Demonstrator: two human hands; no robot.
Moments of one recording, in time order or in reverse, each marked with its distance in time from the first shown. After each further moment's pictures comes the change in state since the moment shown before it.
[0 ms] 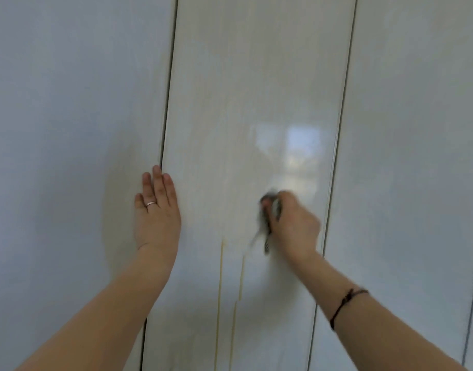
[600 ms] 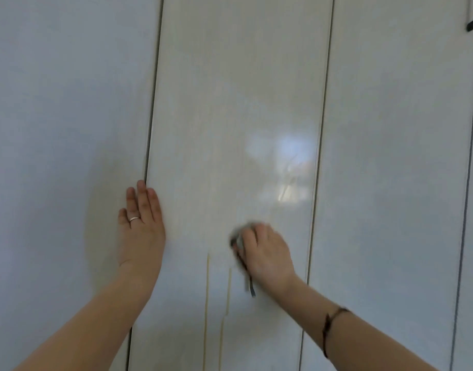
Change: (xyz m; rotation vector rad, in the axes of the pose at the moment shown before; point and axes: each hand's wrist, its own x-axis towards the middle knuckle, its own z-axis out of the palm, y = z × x) left_hand -0.002 -0.002 -0.001 0.032 0.054 0.004; right_hand -0.034 0.012 0.023 -0.084 -0.019 -0.485
